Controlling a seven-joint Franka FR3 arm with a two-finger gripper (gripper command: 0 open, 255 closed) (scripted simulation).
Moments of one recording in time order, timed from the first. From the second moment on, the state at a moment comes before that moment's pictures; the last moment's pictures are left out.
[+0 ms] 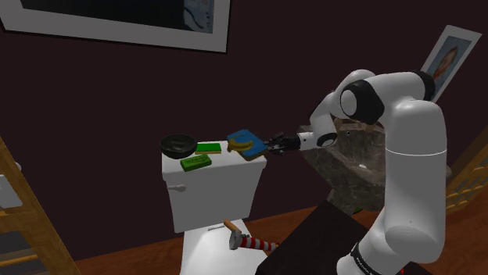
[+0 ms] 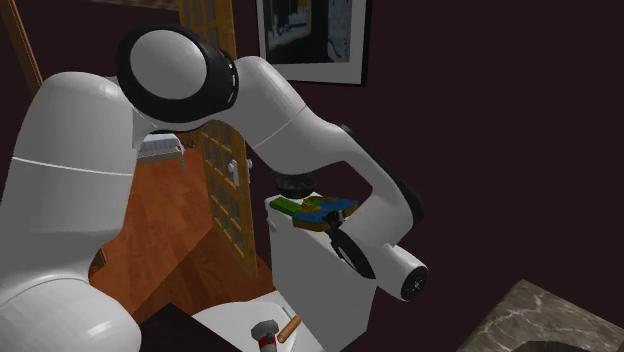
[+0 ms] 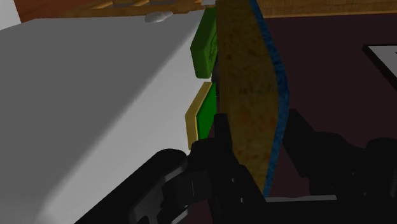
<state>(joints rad) 0.09 0.46 -0.74 -2.22 1.64 1.51 -1.03</state>
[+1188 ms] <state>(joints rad) 0.26 0.33 -0.68 -2.20 1.74 1.72 -0.90</state>
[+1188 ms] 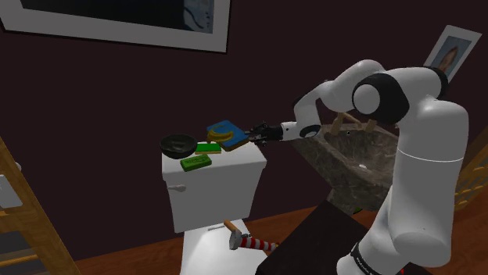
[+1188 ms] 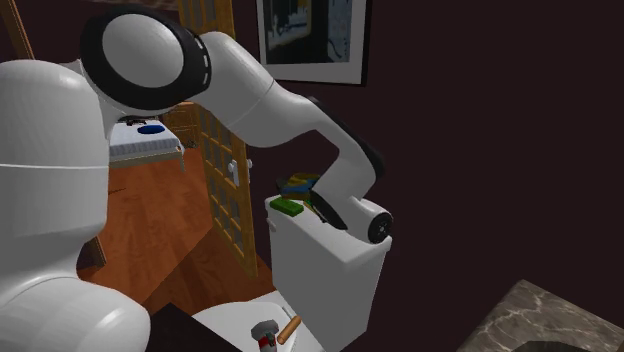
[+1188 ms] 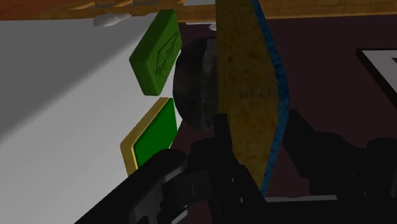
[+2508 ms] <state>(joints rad) 0.45 0.58 -0.47 -1.80 2.05 2.03 -0.76</state>
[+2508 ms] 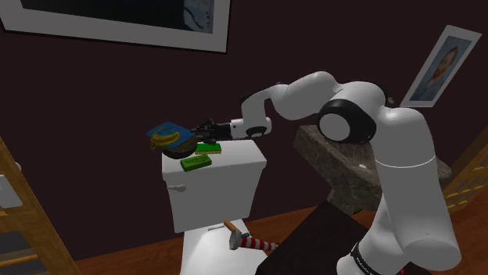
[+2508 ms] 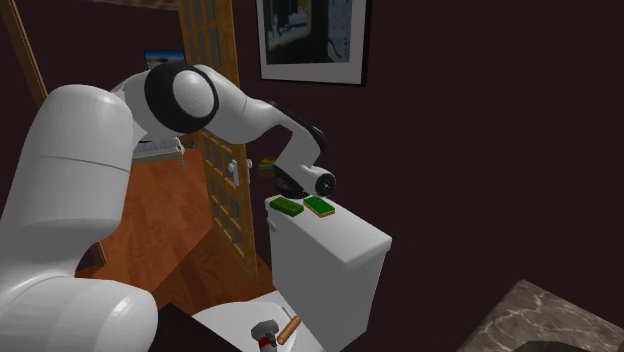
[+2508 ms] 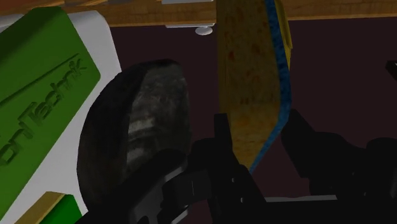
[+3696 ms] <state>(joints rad) 0.42 0.71 -0.44 -1.77 2.12 1.98 -0.84</state>
